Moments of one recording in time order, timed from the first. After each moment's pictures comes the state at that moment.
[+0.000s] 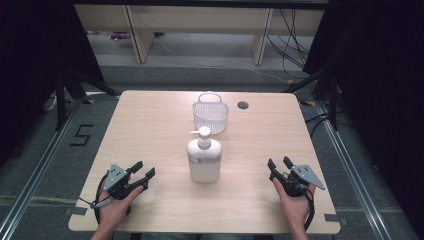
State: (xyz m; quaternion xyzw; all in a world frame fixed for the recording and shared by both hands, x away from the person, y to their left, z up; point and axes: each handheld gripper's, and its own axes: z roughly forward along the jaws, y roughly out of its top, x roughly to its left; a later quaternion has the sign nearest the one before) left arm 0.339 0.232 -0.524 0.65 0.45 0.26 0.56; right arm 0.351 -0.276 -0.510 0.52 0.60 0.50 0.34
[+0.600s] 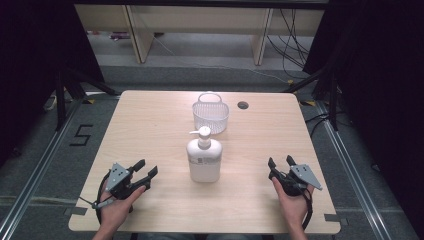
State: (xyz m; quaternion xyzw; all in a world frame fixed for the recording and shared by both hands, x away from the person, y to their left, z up) left arm 0.333 0.219 -0.507 0.65 0.43 0.27 0.57; right arm 0.355 -0.272 -0.515 0.53 0.59 0.49 0.37
